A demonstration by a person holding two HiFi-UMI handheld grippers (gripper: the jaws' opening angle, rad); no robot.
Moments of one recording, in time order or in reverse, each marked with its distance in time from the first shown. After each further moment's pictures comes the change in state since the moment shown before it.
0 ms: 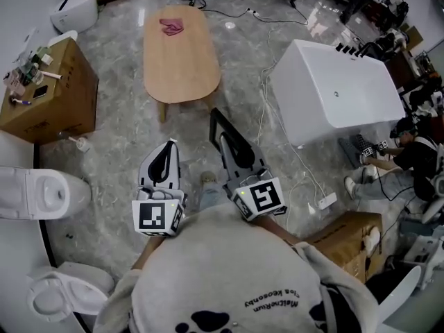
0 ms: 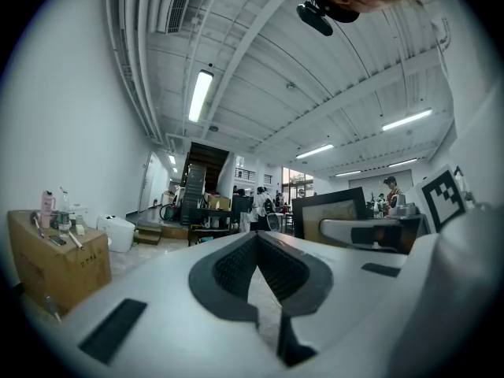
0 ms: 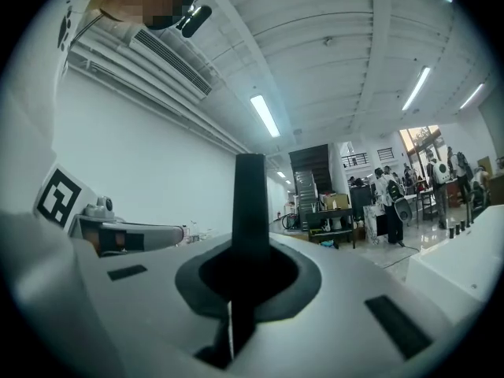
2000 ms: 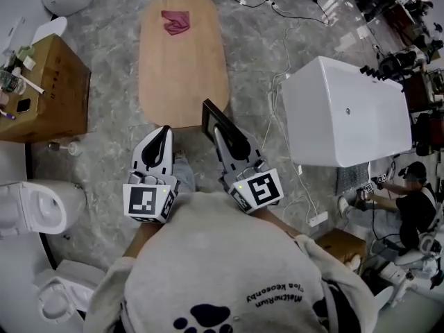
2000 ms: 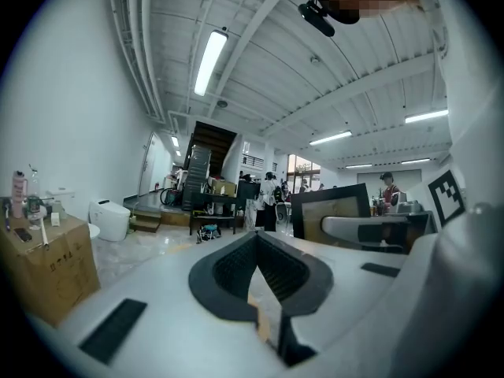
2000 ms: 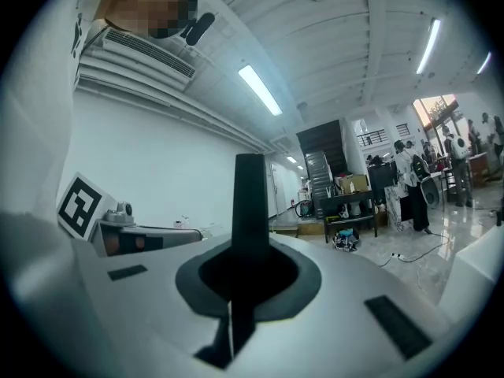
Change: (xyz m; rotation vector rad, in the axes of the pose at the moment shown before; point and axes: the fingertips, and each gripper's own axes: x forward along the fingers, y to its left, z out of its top) left arm 0.267 0.146 -0.023 -0.053 0.098 0.012; right arm 0.264 -0.130 -0.034 0.060 0.081 0.124
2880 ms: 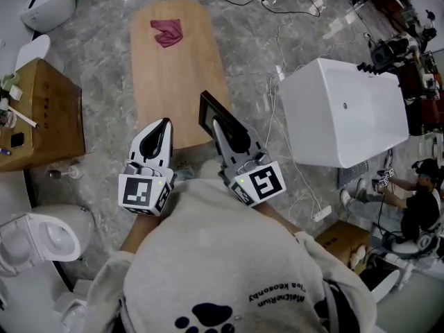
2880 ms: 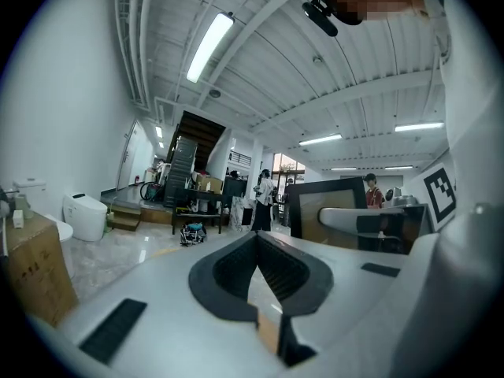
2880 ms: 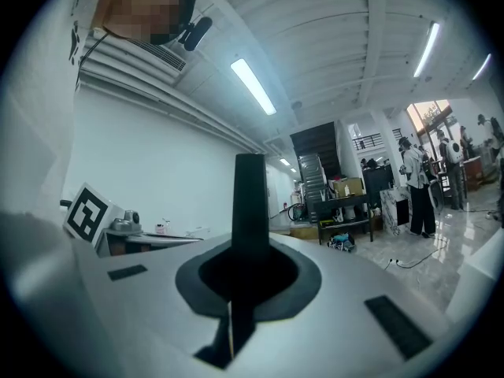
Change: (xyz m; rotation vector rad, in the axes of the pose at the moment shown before) left arm 0.106 0.083 0.012 -0.011 0.025 -0.150; right arm 0.116 -0.044 0.014 -0.001 -0.016 -0.062
